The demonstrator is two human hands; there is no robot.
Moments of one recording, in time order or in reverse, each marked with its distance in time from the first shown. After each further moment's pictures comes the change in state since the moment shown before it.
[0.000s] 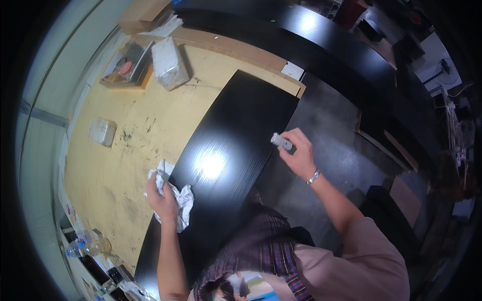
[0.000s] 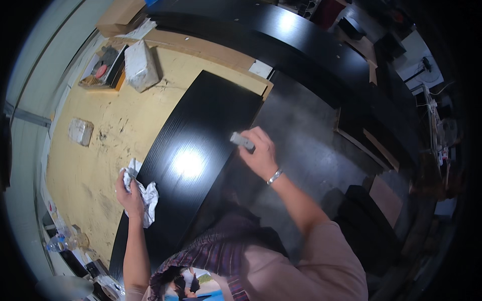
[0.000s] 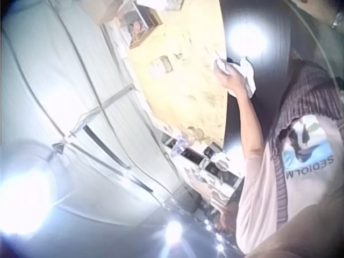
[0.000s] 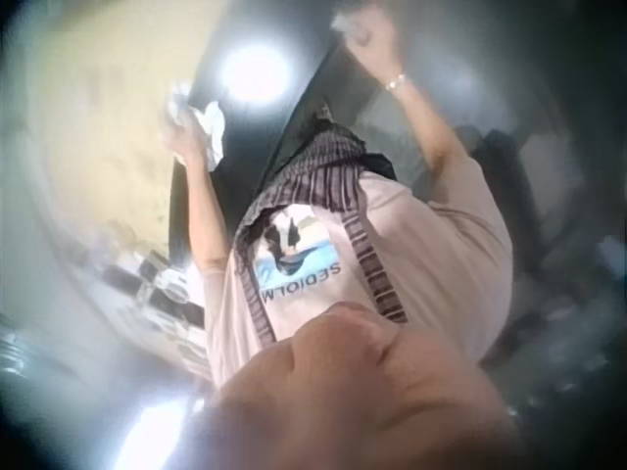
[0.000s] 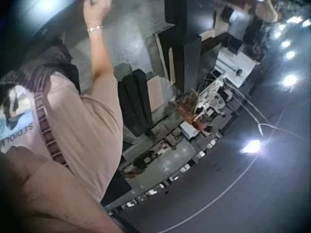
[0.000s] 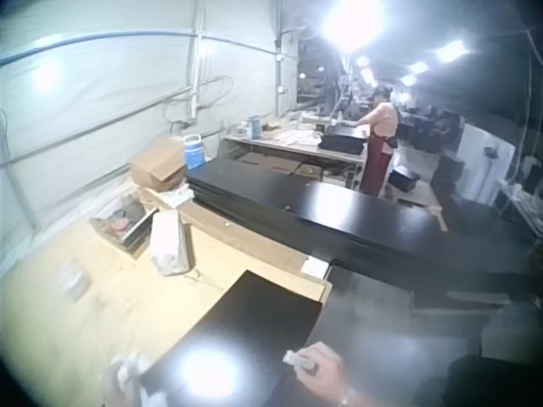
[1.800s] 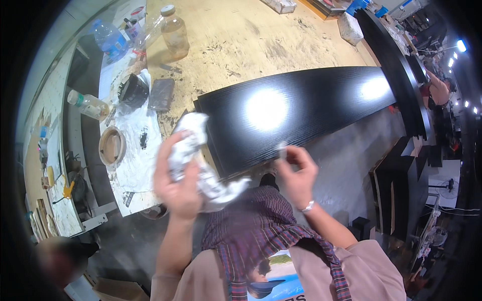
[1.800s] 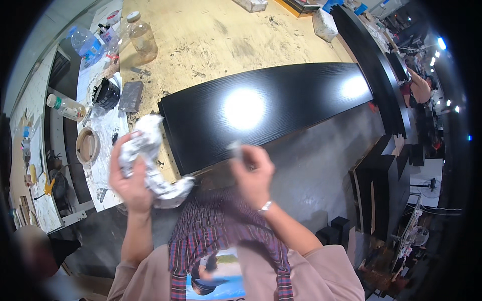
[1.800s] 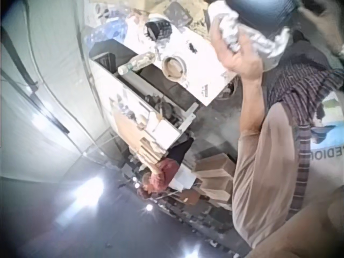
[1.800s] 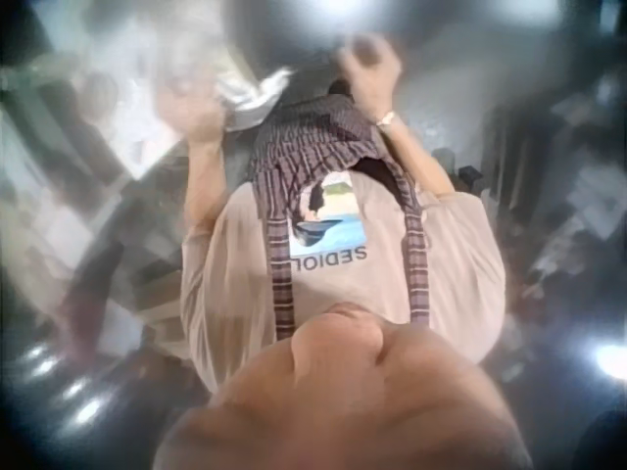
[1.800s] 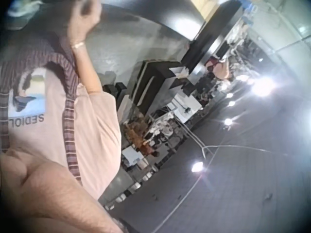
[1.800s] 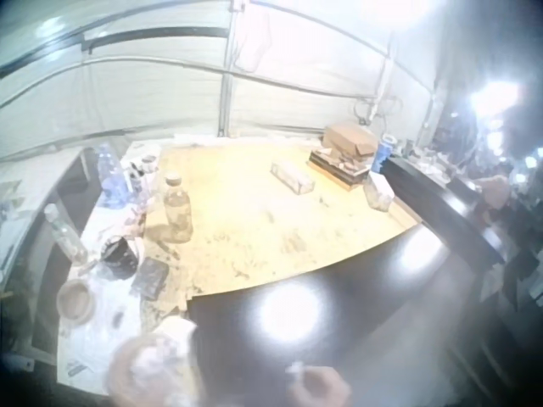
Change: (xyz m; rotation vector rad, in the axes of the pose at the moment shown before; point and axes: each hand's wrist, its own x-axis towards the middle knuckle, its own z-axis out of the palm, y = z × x) left_hand -0.350 -0.125 -0.444 -0.588 0.454 -0.163; right_hand -0.433 -0.418 0.203 0.413 -0.407 0.097
